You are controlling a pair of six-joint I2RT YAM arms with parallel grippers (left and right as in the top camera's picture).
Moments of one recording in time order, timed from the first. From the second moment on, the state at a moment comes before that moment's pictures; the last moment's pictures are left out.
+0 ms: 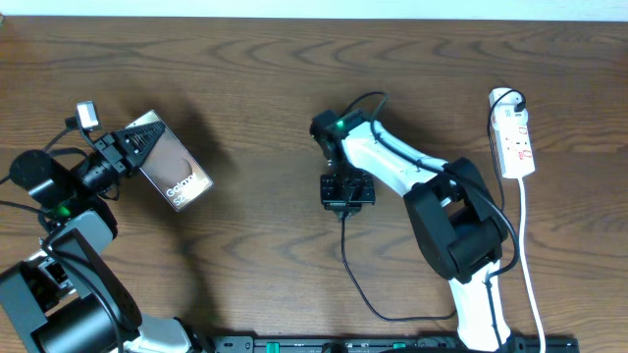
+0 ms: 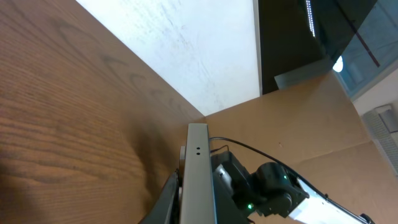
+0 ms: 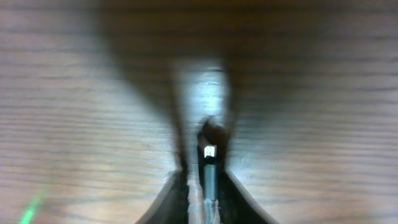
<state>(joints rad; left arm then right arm) 0.61 1.68 0.68 0.94 1.44 -1.11 0.62 2.21 1.58 -1.17 -0.22 0.57</state>
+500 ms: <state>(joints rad) 0.61 1.68 0.68 0.94 1.44 -1.11 0.63 2.21 1.58 -1.18 -0.21 0.58</state>
